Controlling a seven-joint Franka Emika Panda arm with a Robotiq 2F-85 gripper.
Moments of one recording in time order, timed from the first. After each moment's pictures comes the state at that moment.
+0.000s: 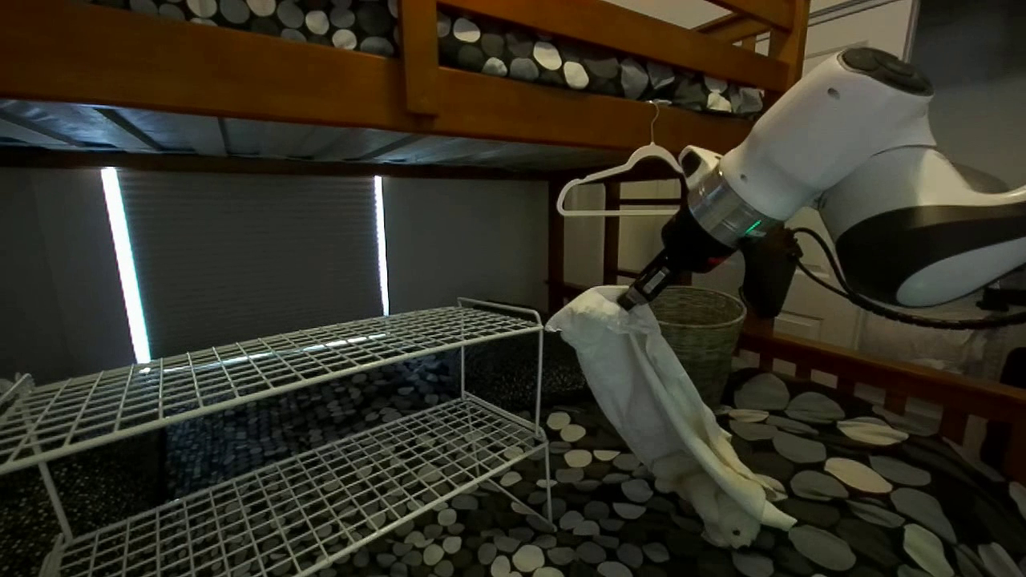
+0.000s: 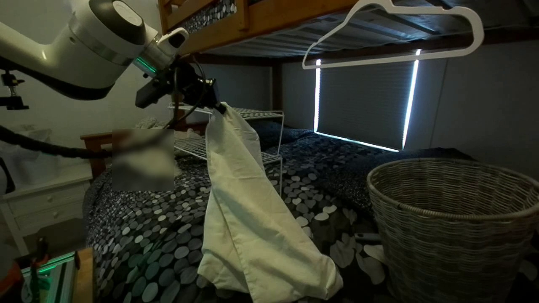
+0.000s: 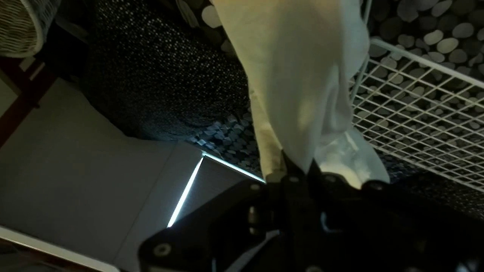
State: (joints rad) arm 0.64 -0.76 -0.41 -2.74 -1.14 2.67 0.58
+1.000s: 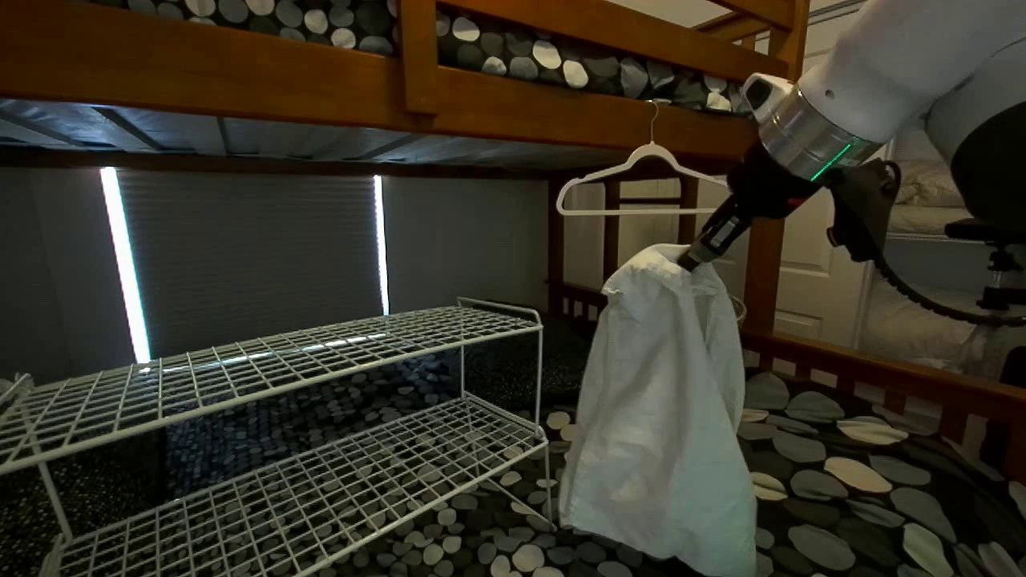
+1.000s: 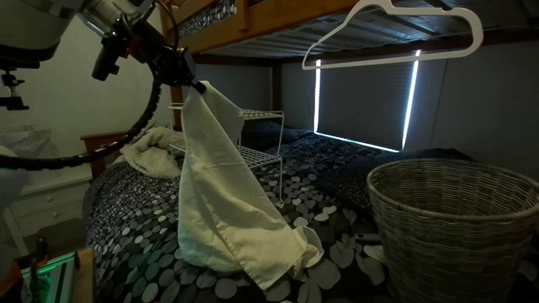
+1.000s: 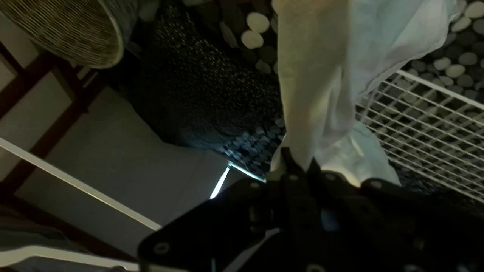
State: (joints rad) arm 0.91 -1.15 -0.41 -2.74 -1.13 2.09 0.51
